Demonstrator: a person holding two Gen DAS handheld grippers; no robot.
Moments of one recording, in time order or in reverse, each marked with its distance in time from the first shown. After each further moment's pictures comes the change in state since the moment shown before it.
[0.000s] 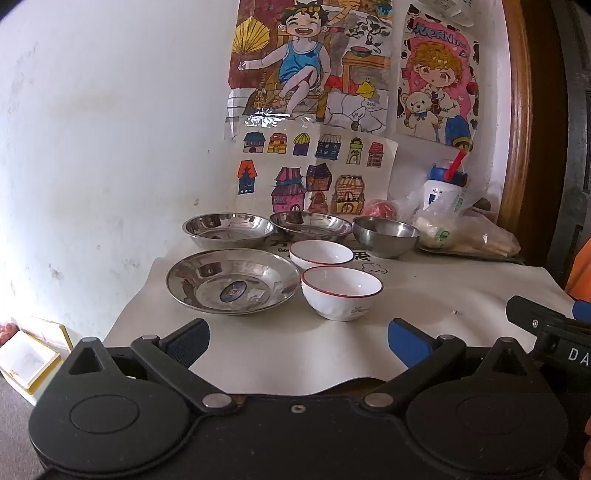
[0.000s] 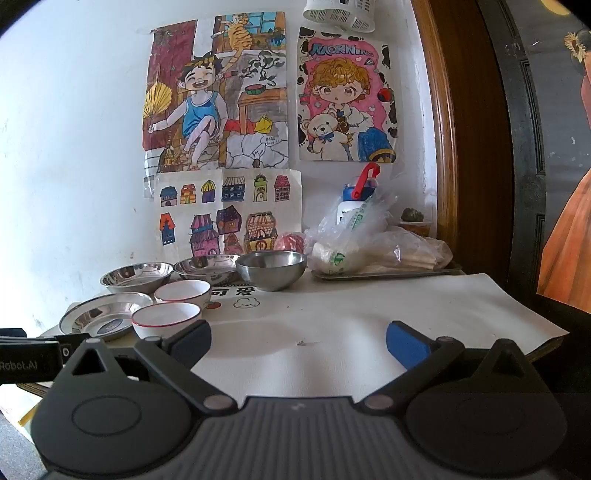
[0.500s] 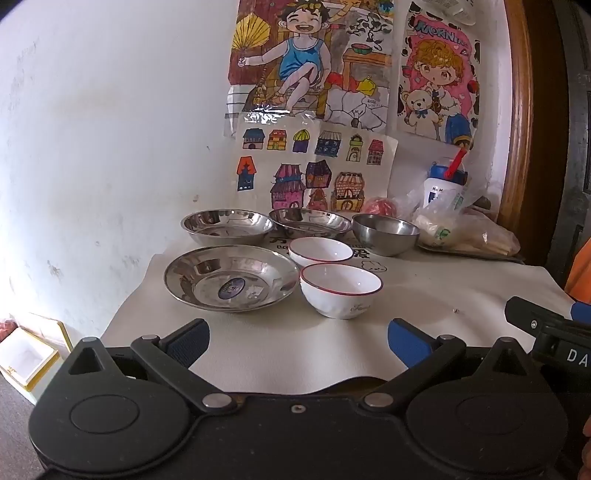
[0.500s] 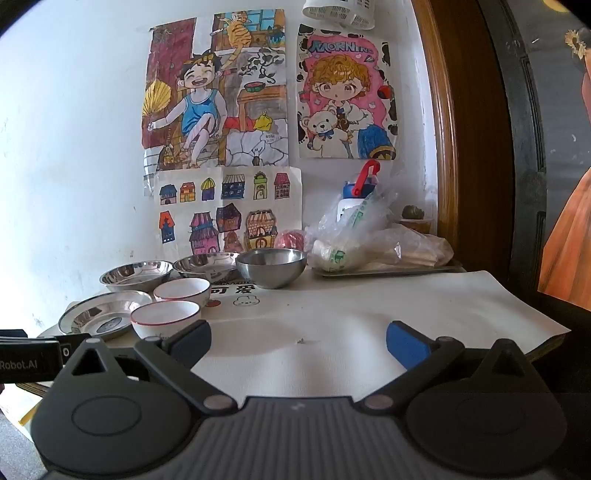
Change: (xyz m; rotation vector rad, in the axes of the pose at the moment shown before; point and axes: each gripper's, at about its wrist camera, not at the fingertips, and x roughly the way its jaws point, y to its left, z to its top) left arm -0.001 -0.002 0.000 -0.001 0.006 -0.007; right arm 0.000 0.000 0.000 -0.001 0.003 -0.001
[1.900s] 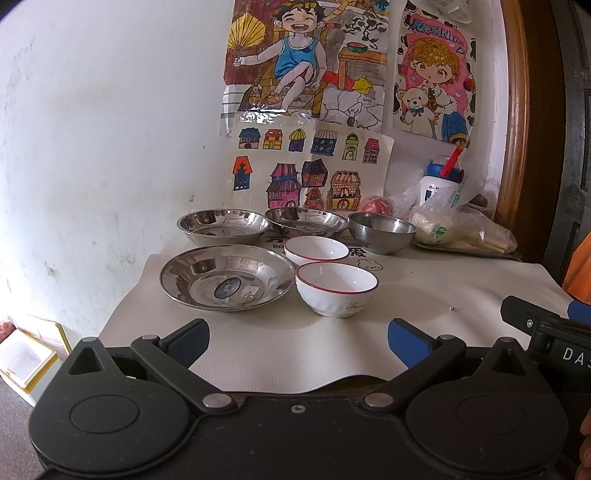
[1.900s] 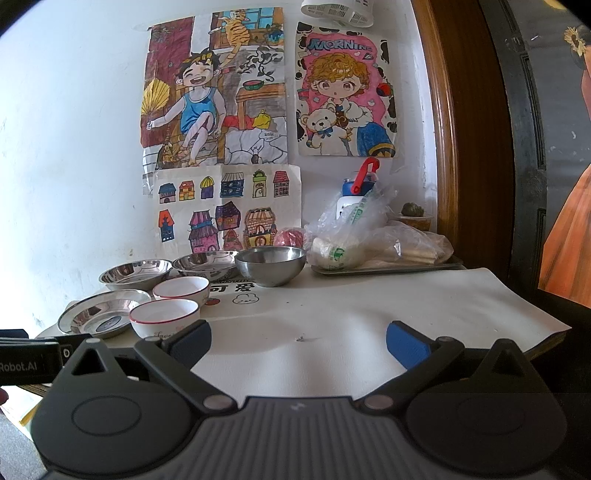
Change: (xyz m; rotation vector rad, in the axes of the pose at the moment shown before) left arm 0.006 -0.003 -0.005 0.001 0.006 -0.001; right arm 0.000 0.000 0.000 0.004 0.007 0.000
